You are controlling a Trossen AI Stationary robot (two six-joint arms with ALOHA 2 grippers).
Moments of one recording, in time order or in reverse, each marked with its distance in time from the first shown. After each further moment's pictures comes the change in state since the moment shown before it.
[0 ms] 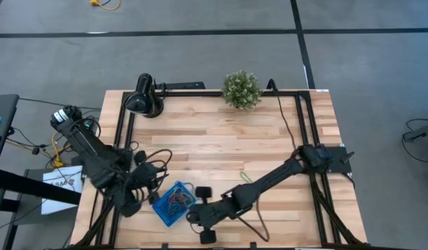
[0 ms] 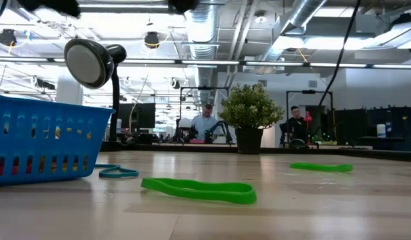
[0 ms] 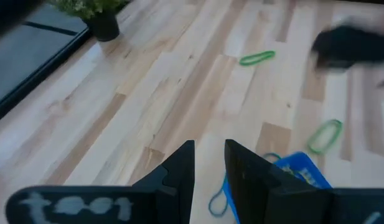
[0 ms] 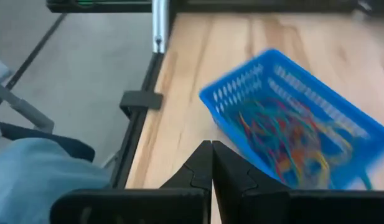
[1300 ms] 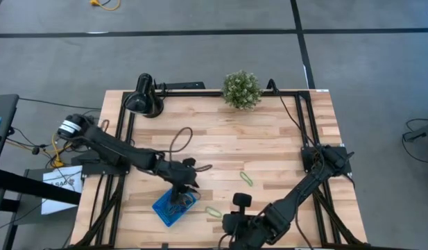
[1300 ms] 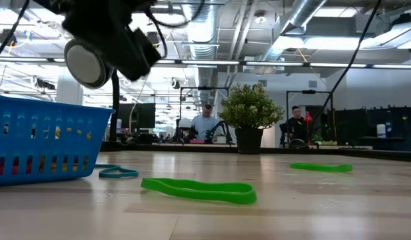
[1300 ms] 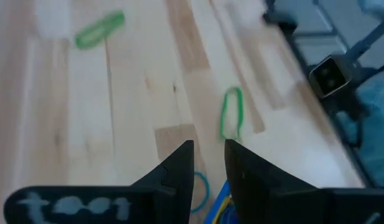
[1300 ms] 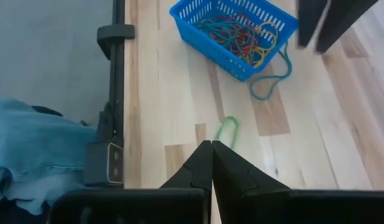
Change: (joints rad) left arm 0.528 0.206 -0.200 0.911 0.987 0.873; right arm 0.243 -0.169 0.000 -0.539 0.332 0.409
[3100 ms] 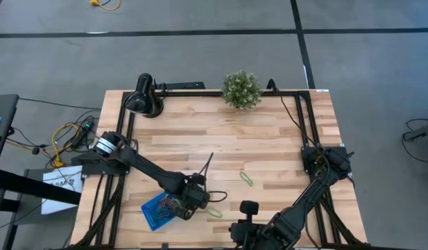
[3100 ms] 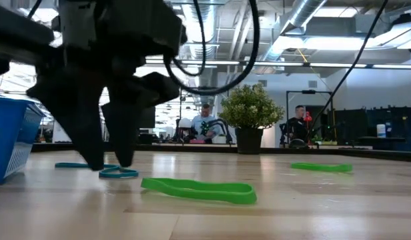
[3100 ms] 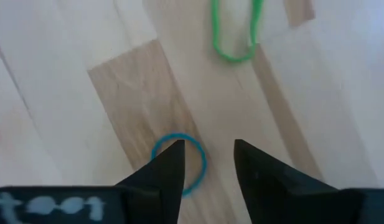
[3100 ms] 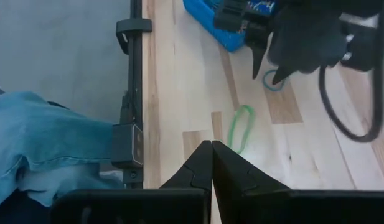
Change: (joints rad) left arm -0.111 0.477 0.443 -0.533 -0.079 0.165; right arm 0.082 0.001 0.000 -0.018 0.051 0.061
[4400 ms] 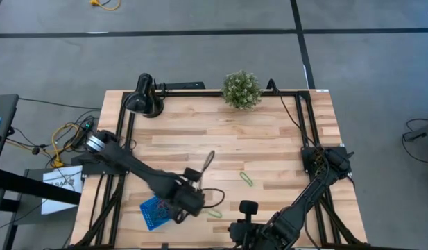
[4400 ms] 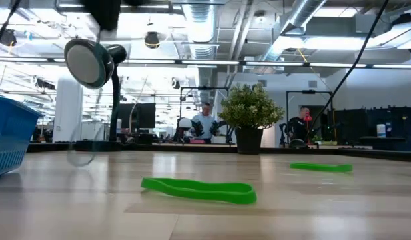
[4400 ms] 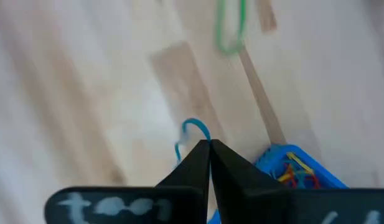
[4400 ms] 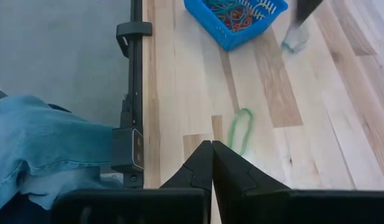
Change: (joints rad) left arm -0.066 -0.076 0.329 -0.503 -0.139 -0.084; right arm -0.006 0.000 0.000 0.013 0.000 -0.008
